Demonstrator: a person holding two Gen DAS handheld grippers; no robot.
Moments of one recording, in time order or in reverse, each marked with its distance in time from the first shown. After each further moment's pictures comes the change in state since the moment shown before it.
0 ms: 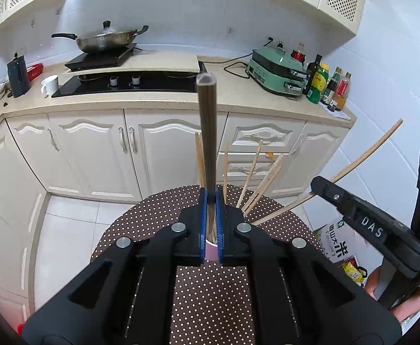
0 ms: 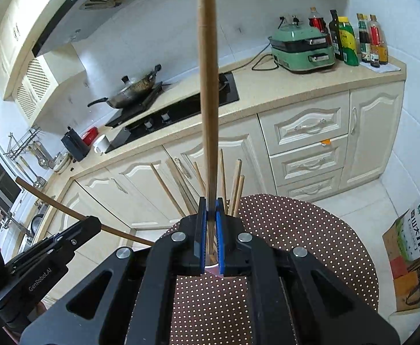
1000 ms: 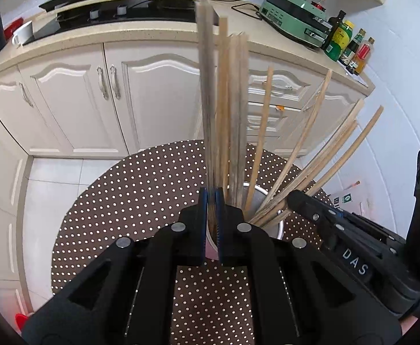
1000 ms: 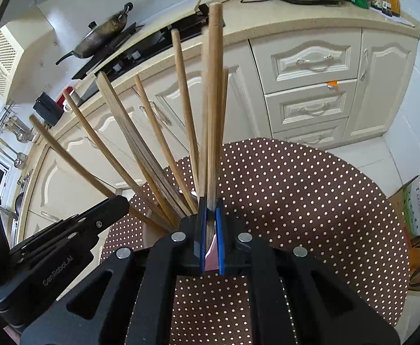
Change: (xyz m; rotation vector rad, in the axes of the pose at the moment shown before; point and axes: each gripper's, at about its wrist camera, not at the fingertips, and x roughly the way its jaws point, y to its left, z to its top) left arm 0.149 0.028 -0.025 -0.052 0.263 -0.045; right arm 0.122 -0.022 -0.029 0.052 0.271 -0.050
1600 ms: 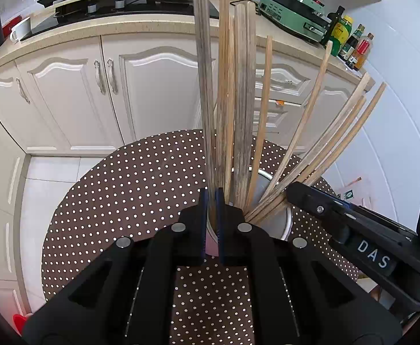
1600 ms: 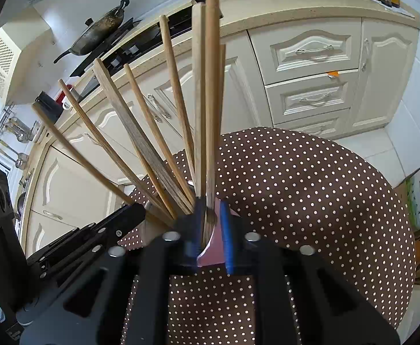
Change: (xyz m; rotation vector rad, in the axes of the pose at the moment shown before) left arm 0.011 -0.002 -0.017 0.012 -0.006 -0.002; right arm -0.002 -0.001 -0.004 0.024 0.017 0.000
